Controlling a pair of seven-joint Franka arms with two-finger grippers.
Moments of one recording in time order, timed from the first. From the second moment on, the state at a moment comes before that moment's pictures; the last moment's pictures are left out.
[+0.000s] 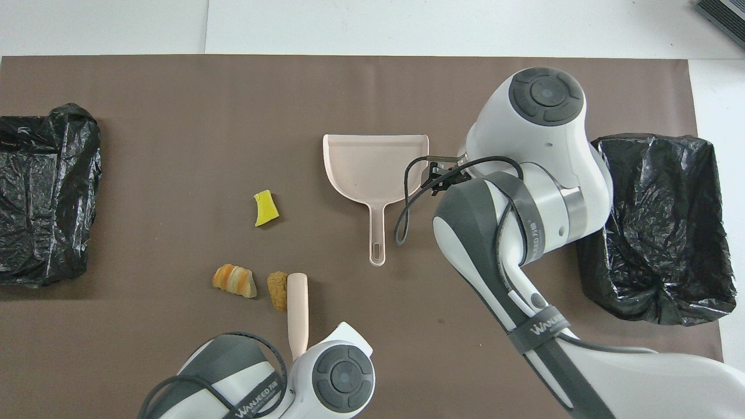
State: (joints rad) left arm -0.60 -0.10 -0.01 -2.31 0.07 1.89 -0.59; right arm 0.47 0.38 -0.04 -1.56 0.13 1.89 0.55
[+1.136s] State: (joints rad) left arm -0.40 0.11 -0.02 -2.04 -0.21 2.24 -0.49; right arm 0.58 0.43 -0.04 -1.66 0.13 1.99 0.53
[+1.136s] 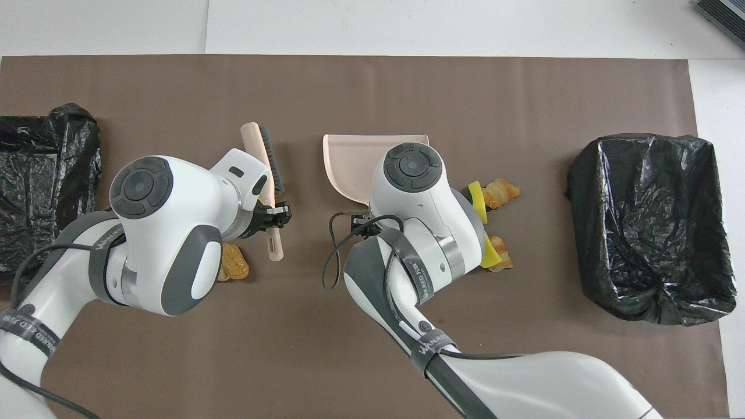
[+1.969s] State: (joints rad) left arm -0.40 0.10 -0.03 -2.04 -0.28 1.87 -0.77; right arm 0.53 0.39 -0.05 -1.67 0.14 1.94 0.20
